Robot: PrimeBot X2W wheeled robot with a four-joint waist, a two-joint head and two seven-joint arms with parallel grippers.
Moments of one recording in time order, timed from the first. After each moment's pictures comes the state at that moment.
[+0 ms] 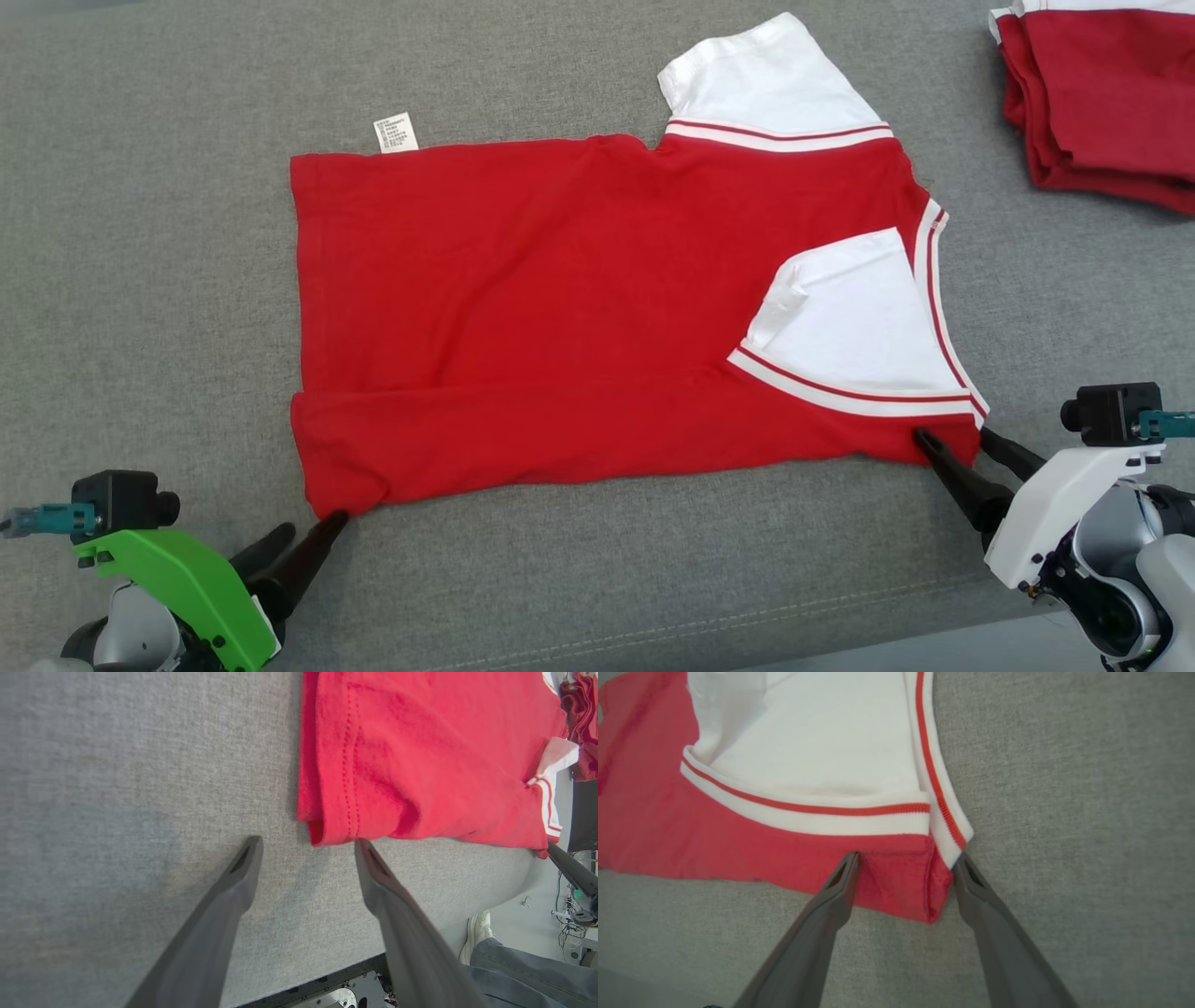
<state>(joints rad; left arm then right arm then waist) 0.03 0.44 -0.25 -0.09 -1.12 0.08 0.47 -0.06 -0.47 0.38 0.15 0.79 0.03 0.20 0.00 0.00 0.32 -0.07</state>
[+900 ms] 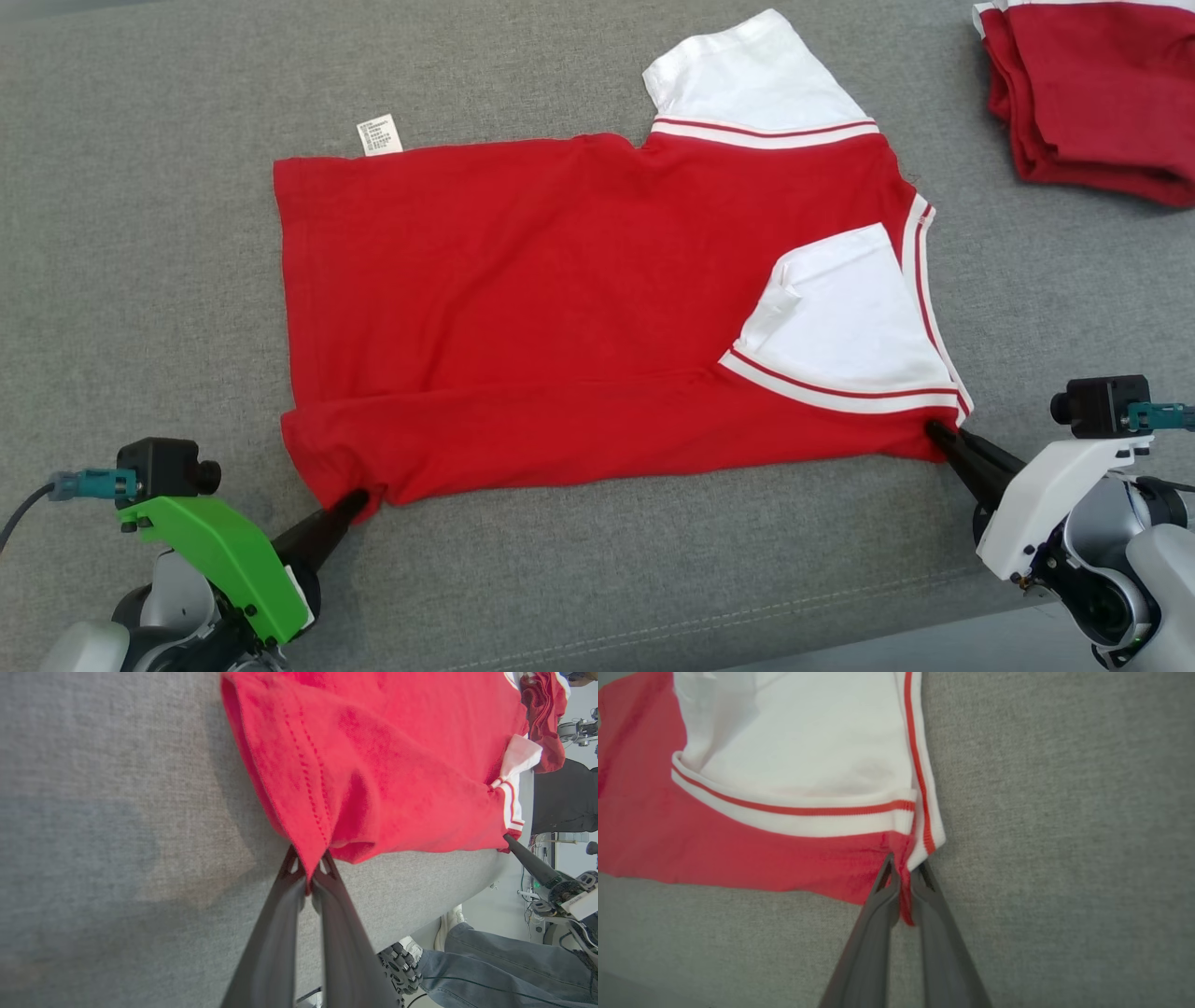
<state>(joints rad) -0.05 0.39 -0.29 -0.04 -1.14 0.04 0.49 -0.10 -0.45 0.39 0.20 0.79 0.06 0.19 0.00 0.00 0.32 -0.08</state>
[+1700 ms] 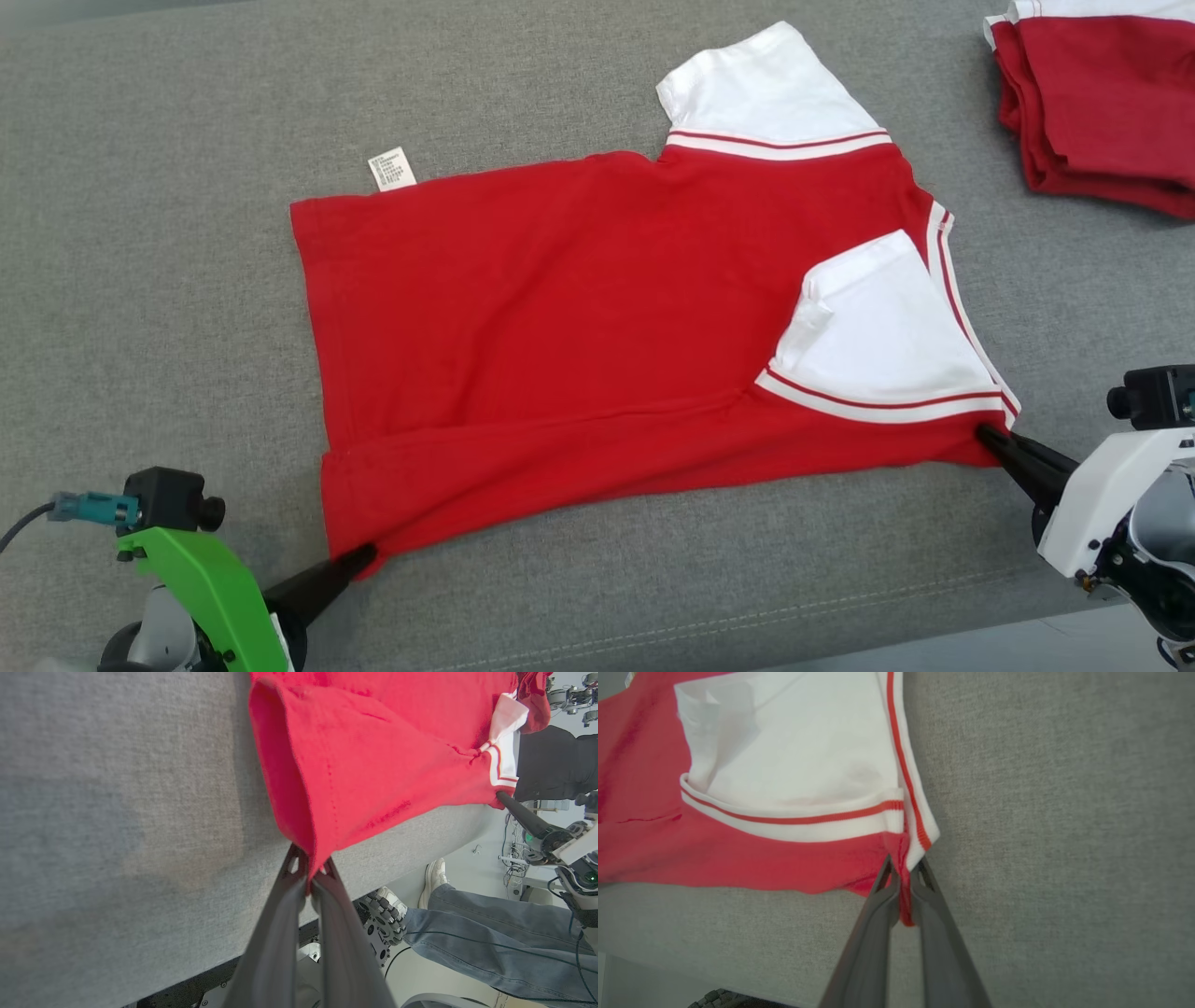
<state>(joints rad) 0.01 0.46 -0.28 -0.11 -1.23 0.01 0.60 -0.08 -0.54 0.35 0.17 0.87 0.08 0.27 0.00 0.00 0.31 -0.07</state>
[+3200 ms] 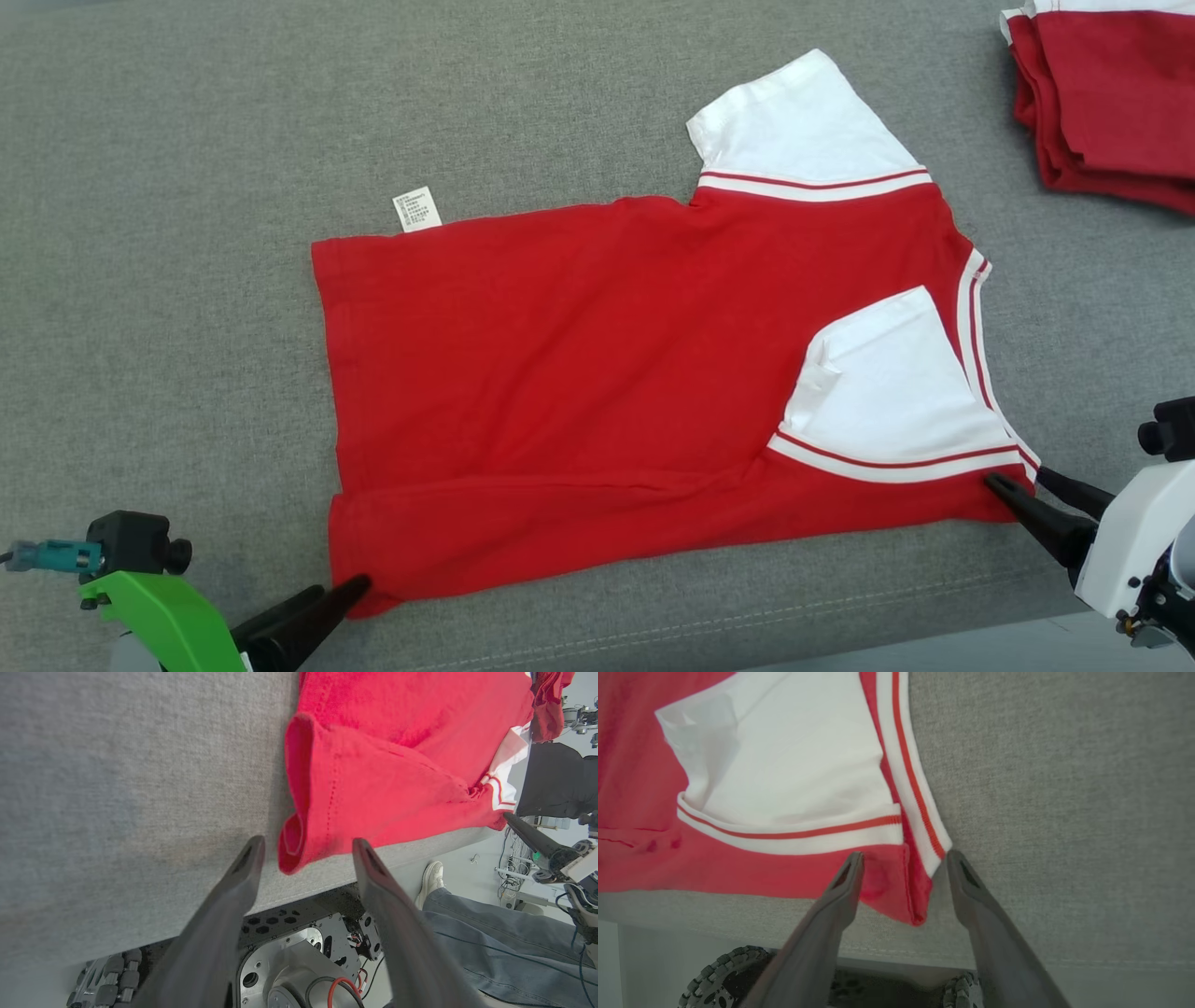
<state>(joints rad) 0.14 0.50 -0.22 -0.20 -1.27 0.05 0.60 0.08 -0.63 0.30 -0.01 0.95 0.01 0.39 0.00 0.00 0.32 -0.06</state>
